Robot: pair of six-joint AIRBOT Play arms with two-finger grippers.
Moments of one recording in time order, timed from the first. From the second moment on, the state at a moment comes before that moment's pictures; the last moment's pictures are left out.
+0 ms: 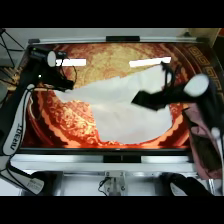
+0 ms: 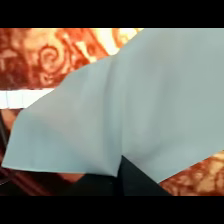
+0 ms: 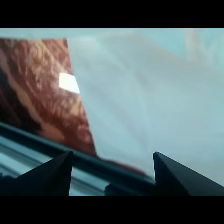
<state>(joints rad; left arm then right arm) -0.28 -1.73 1.87 1.71 -1.57 -1.63 0.22 -1.09 1.11 -0.98 1.22 1.67</state>
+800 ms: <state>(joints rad) -0.25 -1.71 1.87 1.59 -1.53 -1.58 0.97 -1.15 0.48 -0.85 0.14 2.43</state>
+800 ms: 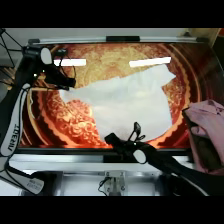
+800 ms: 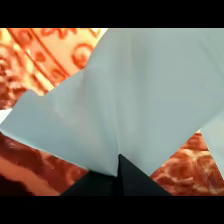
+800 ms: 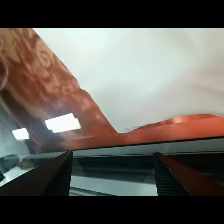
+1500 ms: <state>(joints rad) -0.25 -1.71 1.87 1.58 -1.53 -1.58 1.01 -1.26 0.66 -0.86 0.18 2.40</state>
